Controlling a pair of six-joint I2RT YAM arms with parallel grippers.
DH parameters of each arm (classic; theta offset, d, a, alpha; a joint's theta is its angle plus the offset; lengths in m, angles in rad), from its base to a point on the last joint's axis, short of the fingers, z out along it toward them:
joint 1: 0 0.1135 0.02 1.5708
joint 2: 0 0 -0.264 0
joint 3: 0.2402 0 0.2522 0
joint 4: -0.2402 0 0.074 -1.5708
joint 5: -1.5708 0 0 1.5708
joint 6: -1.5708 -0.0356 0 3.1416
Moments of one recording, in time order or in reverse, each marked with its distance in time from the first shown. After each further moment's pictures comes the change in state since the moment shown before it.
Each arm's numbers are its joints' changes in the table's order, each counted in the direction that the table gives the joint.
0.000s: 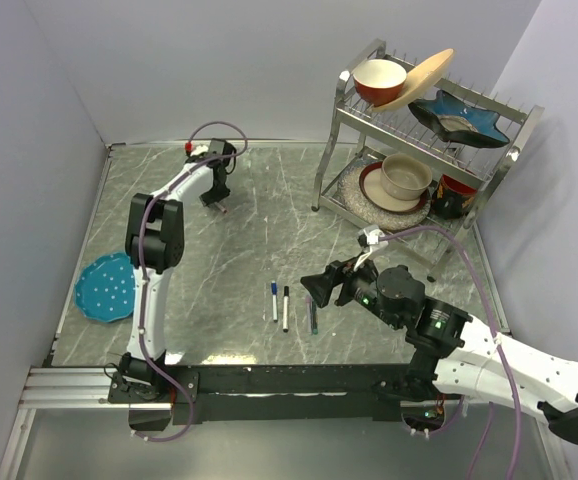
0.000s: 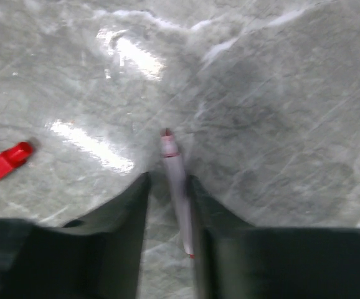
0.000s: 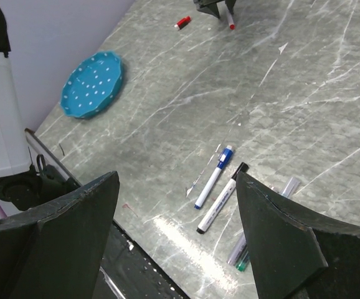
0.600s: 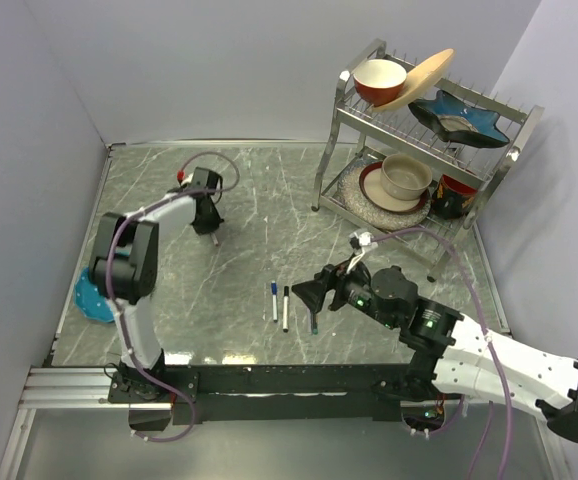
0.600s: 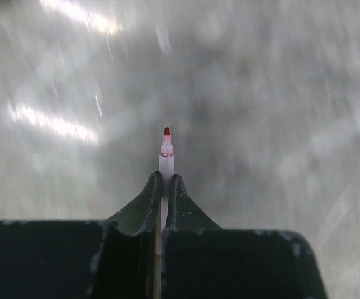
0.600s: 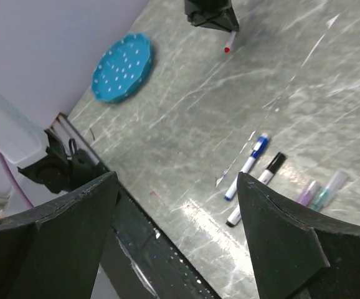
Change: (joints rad) left arm -0.007 0.423 -0.639 0.252 -0.200 -0.039; right arm -0.003 -0.039 -0.040 0.079 0.114 -0.080
